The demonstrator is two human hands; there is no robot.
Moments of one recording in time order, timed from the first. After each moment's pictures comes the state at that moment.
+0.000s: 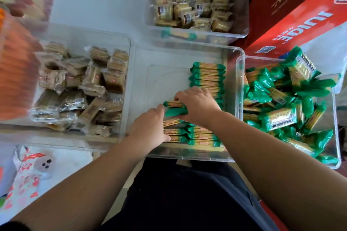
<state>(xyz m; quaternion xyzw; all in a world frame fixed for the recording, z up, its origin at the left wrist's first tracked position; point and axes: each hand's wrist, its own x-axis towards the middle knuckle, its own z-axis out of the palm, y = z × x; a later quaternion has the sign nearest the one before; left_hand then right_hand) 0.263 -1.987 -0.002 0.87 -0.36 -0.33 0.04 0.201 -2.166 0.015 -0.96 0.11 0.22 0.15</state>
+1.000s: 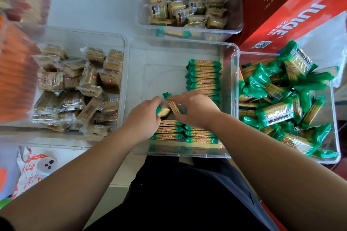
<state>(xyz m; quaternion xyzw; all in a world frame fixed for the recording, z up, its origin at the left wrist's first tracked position) 0.281 -1.991 0.018 0.86 -0.34 -0.35 0.15 0.187 -2.165 0.025 -0.93 0.12 0.23 0.26</state>
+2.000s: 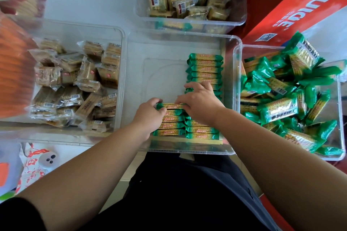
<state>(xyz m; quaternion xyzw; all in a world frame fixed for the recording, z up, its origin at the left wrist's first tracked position) 0.264 -2.009 -0.014 0.81 0.00 -0.48 0.33 0.179 -2.176 0.015 -0.96 0.08 0.22 0.18</state>
